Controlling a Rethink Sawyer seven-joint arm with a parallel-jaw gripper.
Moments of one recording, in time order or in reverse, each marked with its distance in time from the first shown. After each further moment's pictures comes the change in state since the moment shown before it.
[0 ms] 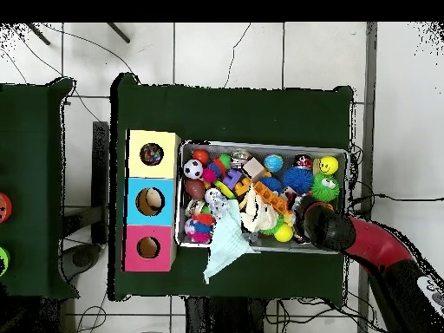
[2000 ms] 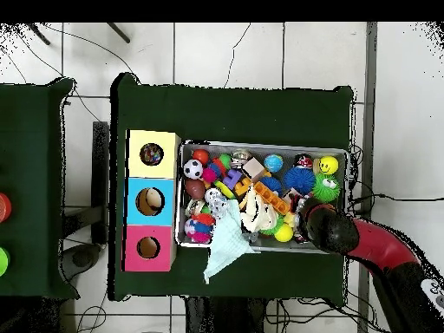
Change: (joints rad) arm -0.015 -0.005 0.002 -0.003 -0.035 0.000 0.000
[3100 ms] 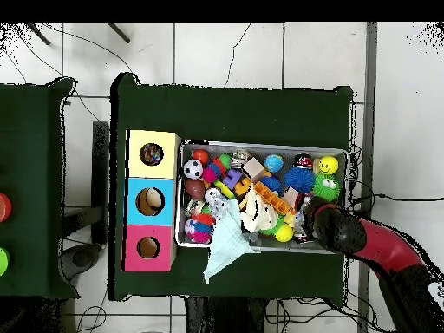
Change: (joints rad) arm -0.059 0.008 0.049 -0.002 -0.001 0.003 0.000
